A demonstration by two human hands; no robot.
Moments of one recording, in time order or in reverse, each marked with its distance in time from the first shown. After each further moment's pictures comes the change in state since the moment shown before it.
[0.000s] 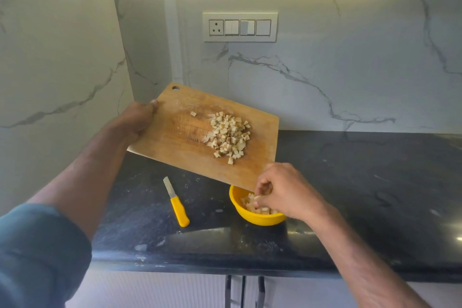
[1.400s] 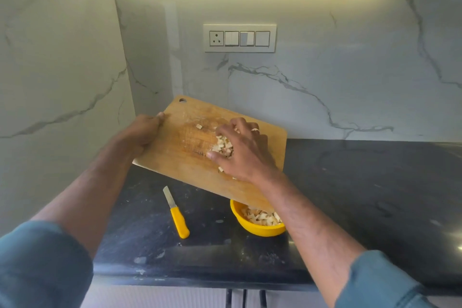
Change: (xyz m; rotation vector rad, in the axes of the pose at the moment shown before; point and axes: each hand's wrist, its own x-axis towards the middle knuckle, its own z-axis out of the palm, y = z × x) left_hand -0.017 0.003 0.010 -0.002 -0.058 0.022; right_hand 0.097 -0.042 0.008 -0.144 0.379 -0.201
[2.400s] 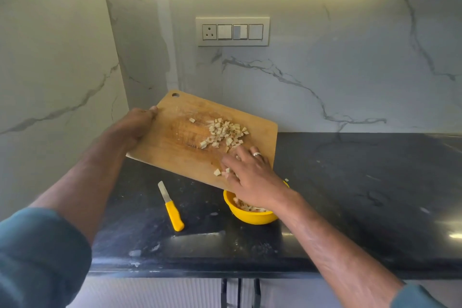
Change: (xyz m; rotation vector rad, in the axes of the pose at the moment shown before) left_hand 0.013 -0.001 0.000 0.044 0.018 -0.040; right_hand -0.063 0.010 -0.006 0.001 -0.269 -0.037
